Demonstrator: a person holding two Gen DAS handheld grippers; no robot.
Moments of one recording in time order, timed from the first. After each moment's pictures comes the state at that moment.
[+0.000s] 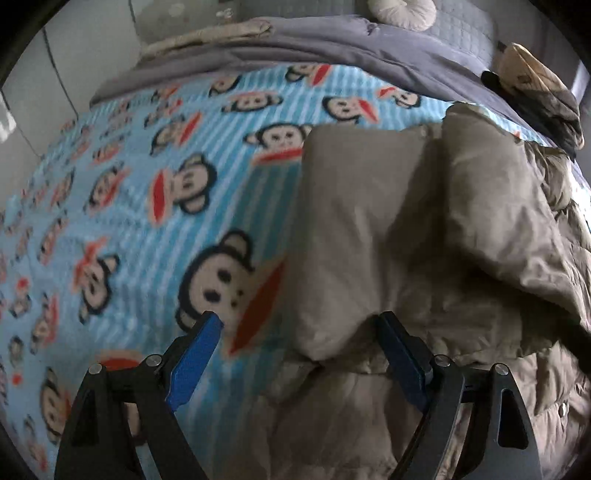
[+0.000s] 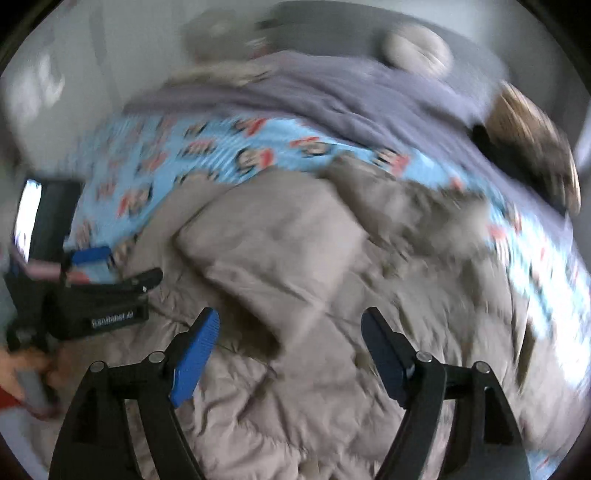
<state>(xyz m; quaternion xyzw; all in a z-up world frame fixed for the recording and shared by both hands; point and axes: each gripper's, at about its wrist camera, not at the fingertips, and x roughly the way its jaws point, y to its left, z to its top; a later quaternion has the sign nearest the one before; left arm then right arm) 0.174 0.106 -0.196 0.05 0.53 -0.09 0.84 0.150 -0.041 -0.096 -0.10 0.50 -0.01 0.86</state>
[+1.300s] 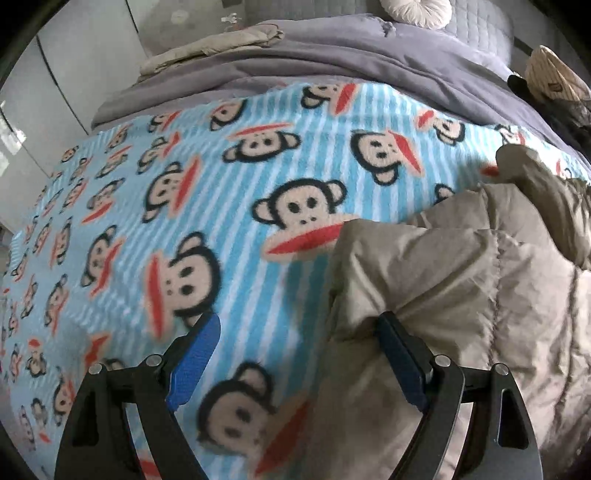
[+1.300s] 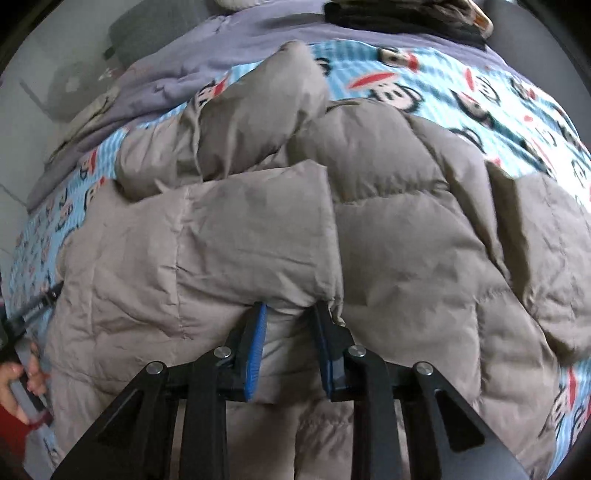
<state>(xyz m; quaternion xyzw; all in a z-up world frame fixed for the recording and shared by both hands) 0.263 0.091 -0.179 0.08 0.52 -0.06 0.85 0.120 -0.235 -0.144 0.24 0.53 -0.18 0.79</state>
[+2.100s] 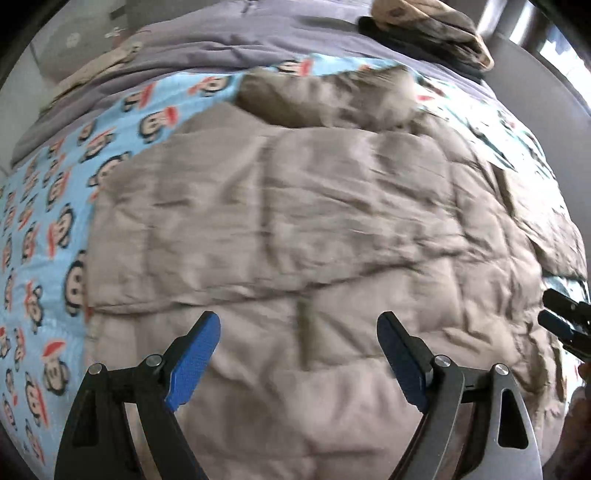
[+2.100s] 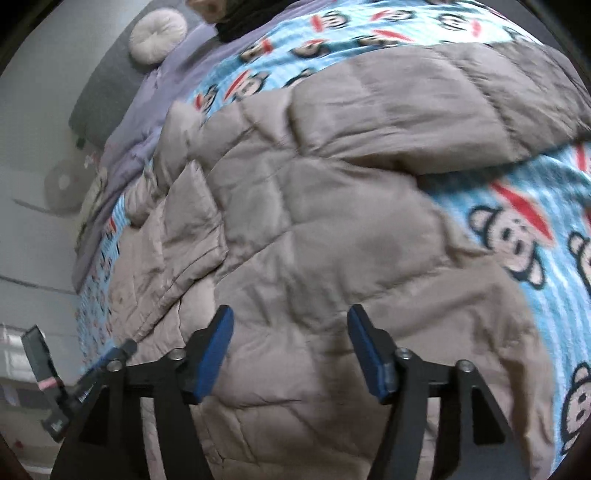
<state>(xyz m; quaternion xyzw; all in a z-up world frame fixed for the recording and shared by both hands) 0.088 -0.058 -0.134 0.12 0.56 -0.24 0.78 -0.060 -0.296 -0.119 0.44 0.46 -0.21 0.74</state>
